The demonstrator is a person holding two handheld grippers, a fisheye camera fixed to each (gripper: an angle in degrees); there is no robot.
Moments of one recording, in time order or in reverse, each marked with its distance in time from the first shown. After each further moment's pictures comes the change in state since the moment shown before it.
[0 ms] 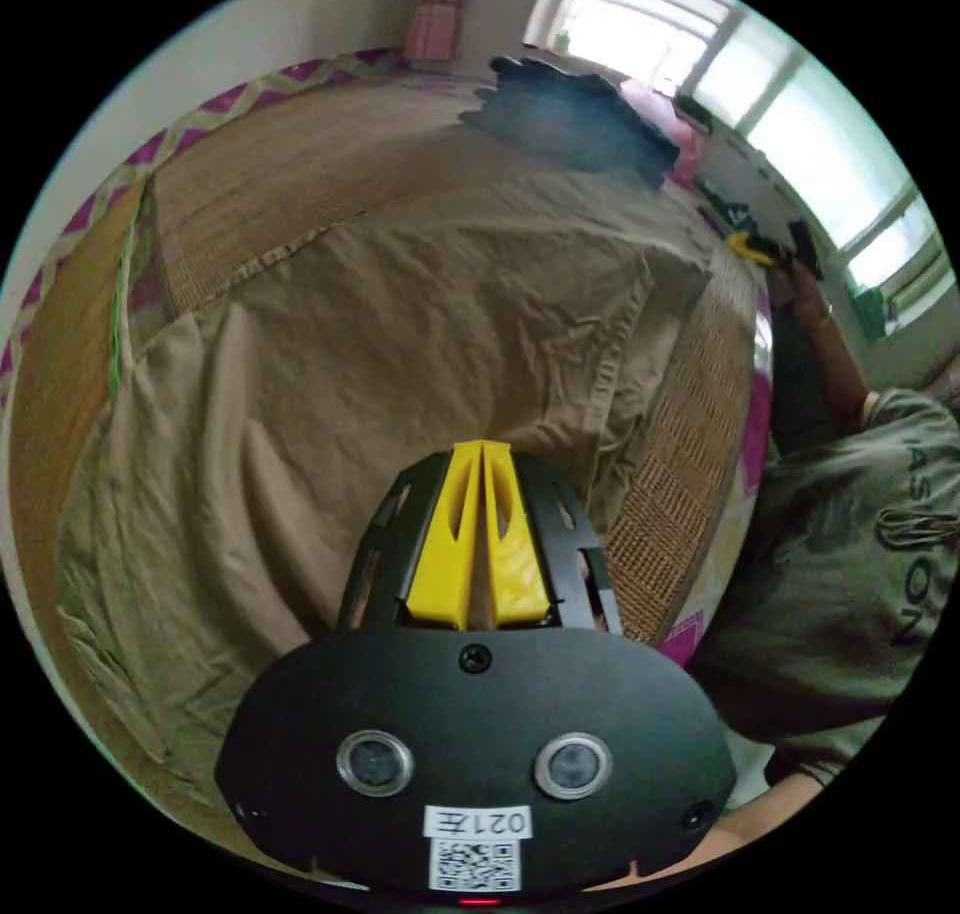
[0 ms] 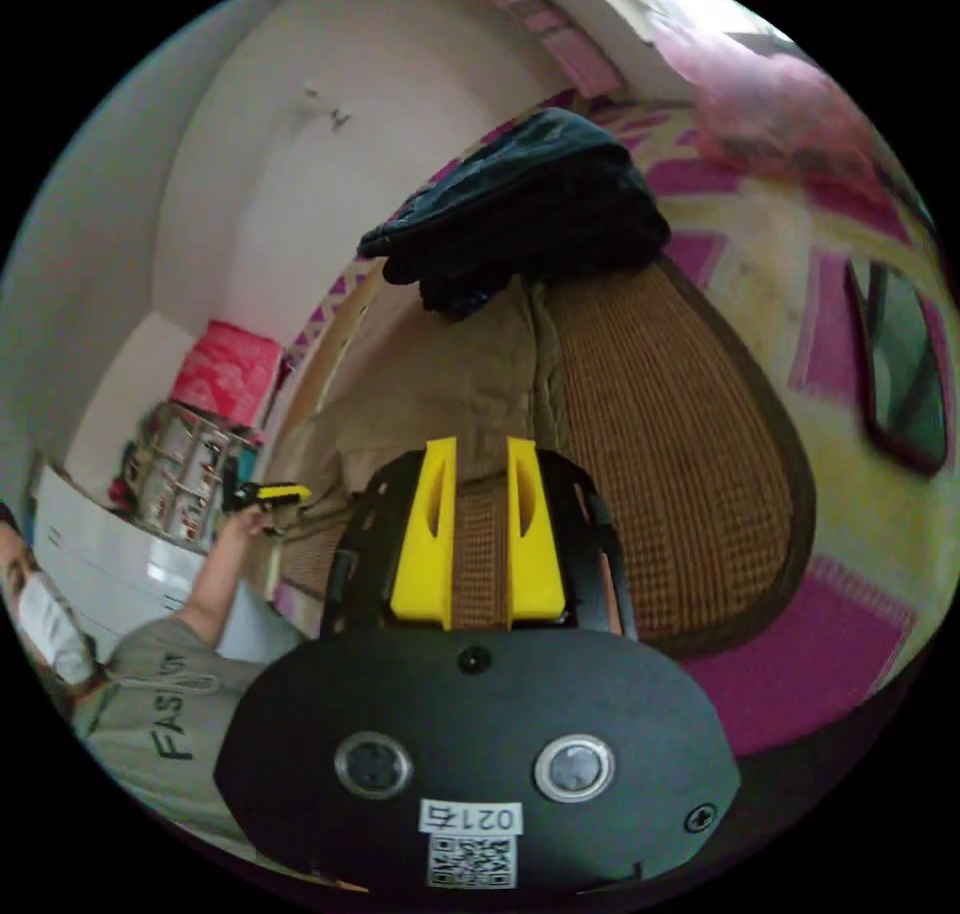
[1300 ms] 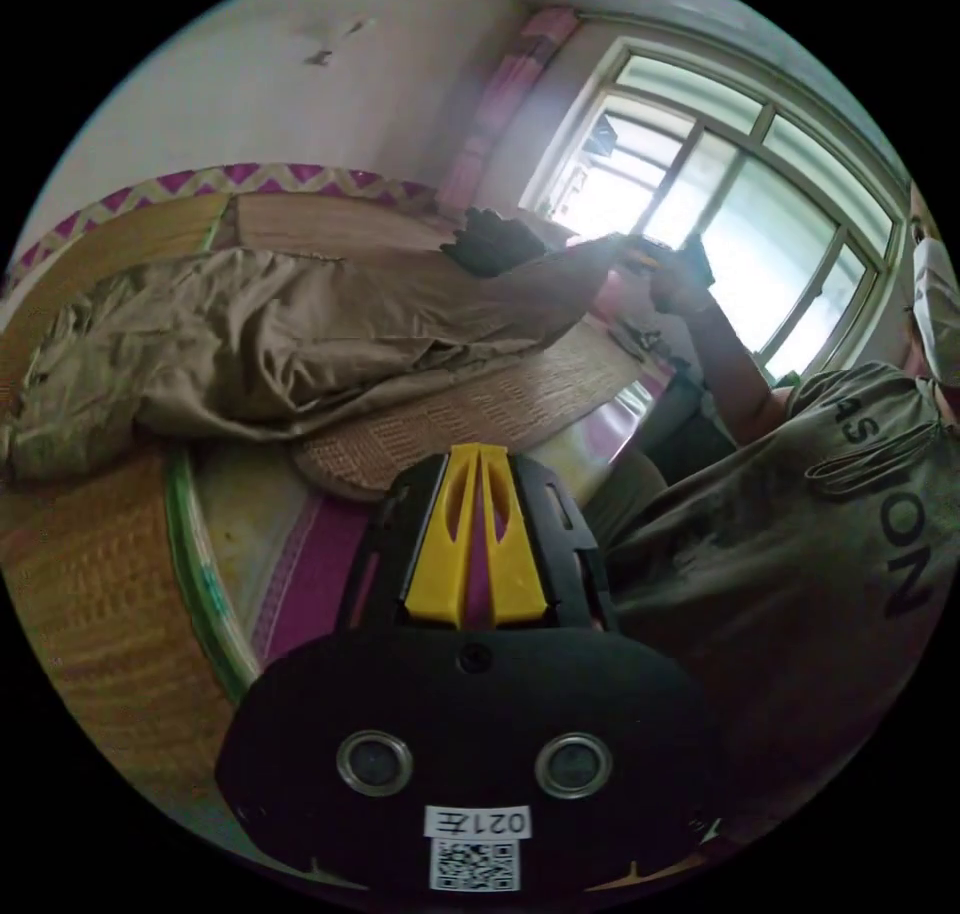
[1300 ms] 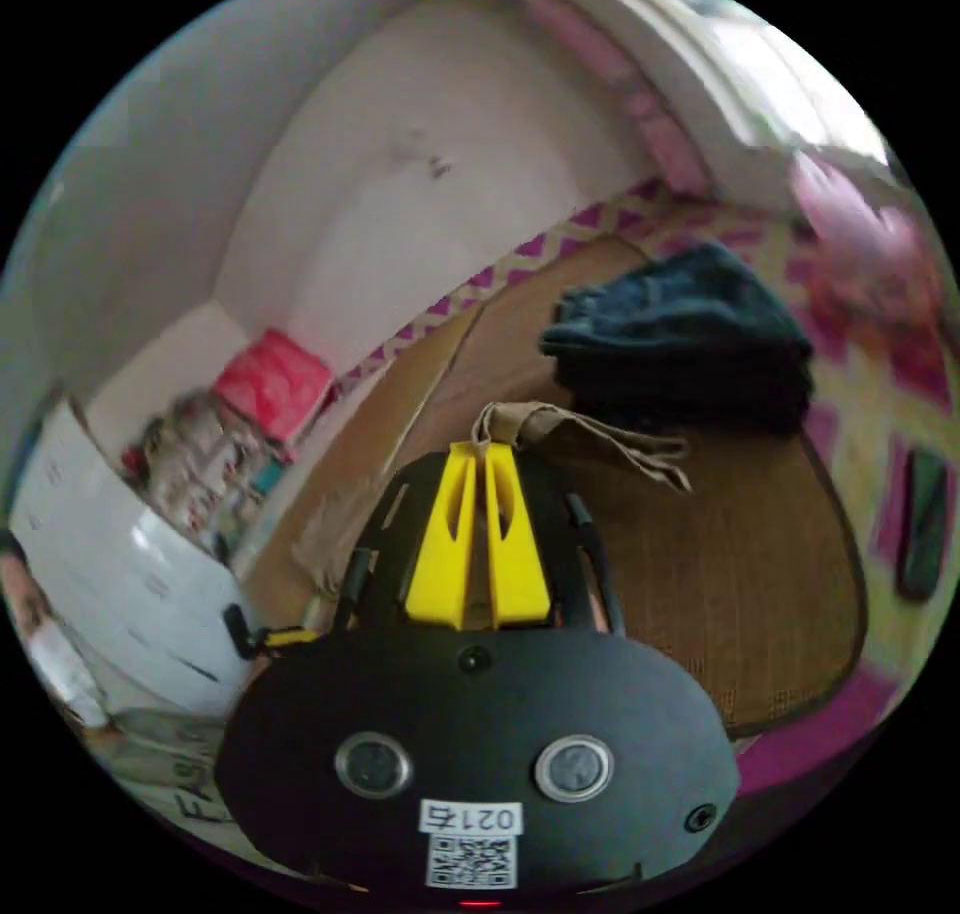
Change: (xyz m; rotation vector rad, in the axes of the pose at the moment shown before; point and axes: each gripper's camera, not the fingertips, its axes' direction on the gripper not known) left arm 0.143 0.393 -0.063 0.511 0.093 -0.132; right arm -0.231 0.110 0.067 0.181 -0.001 -0.322
